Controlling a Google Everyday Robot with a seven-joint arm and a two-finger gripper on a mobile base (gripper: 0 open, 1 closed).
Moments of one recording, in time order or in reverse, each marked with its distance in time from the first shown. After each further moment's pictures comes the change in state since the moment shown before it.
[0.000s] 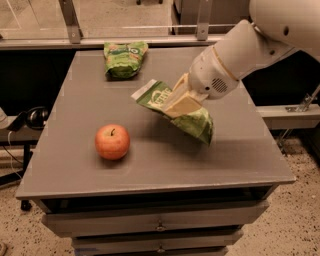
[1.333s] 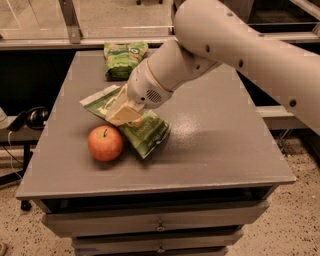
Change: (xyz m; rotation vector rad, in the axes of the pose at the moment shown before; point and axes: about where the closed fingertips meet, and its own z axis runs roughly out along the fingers) arm -0.083 0.012 0.098 -0.094 -0.099 -0.074
